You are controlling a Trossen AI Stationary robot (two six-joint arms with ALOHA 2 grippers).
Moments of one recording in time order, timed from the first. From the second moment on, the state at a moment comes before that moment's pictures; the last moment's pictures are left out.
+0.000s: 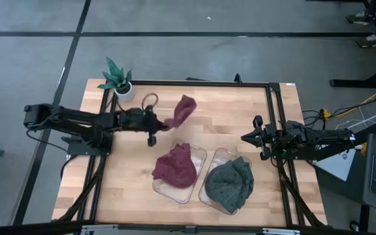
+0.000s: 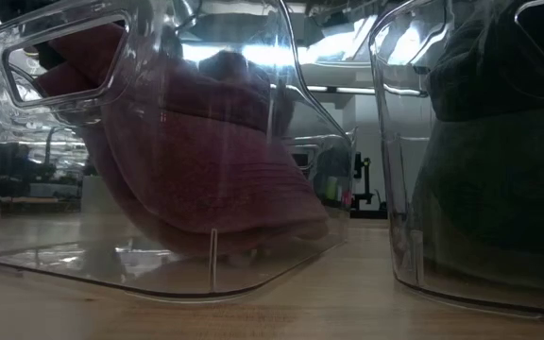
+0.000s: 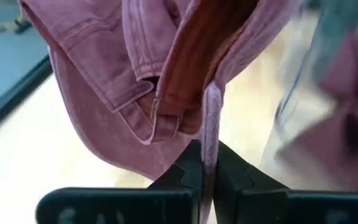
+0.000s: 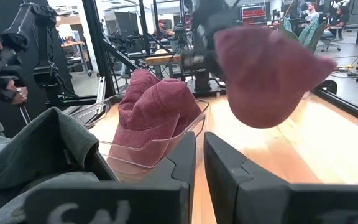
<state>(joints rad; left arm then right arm) 0.14 1.08 0.44 0.18 -0.07 -0.02 0.05 0.01 0.01 0.01 -0.02 0.10</state>
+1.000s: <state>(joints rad) 0.32 1.05 0.32 0.25 0.07 -1.29 0.05 0.01 0.01 0.01 -0.02 0.10</state>
